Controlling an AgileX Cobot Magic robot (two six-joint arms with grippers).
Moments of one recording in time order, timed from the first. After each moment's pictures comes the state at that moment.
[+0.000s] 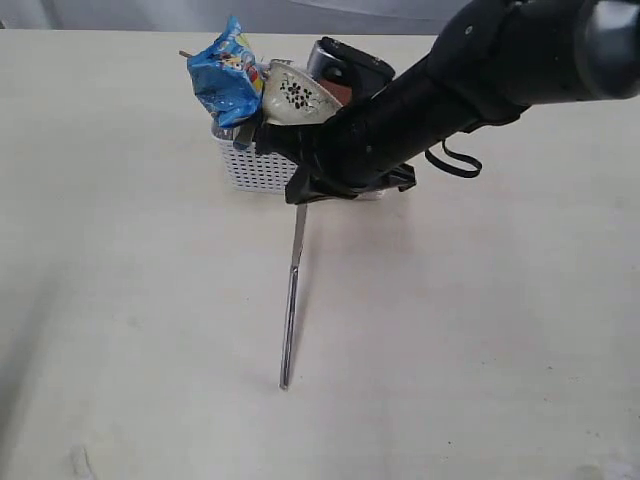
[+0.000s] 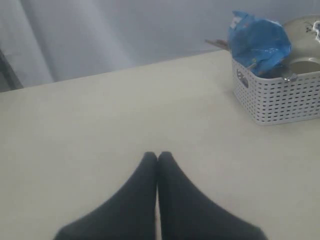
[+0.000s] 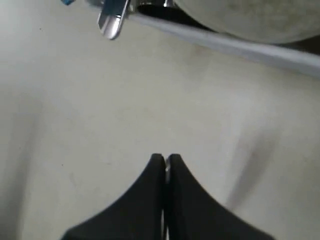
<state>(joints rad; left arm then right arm) -0.16 0.00 0.00 0.02 0.33 0.11 0.58 1.84 -1.09 0.88 0.54 -0.34</state>
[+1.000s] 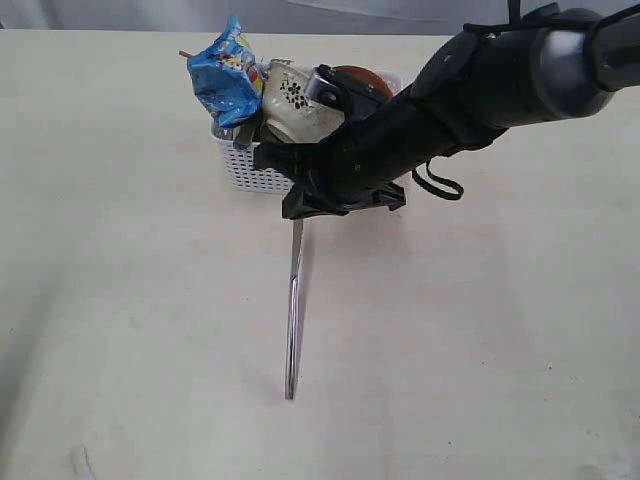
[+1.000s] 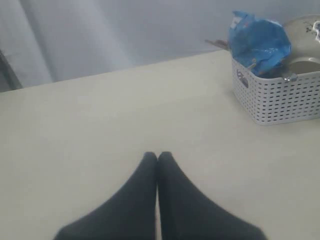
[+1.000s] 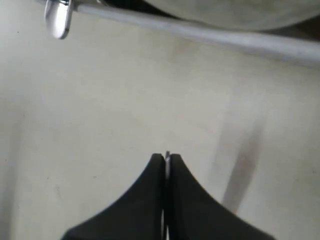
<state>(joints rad) -0.16 0.00 0.00 0.02 0.33 0.11 0.58 1.93 -1.09 1.00 0.51 -0.42</state>
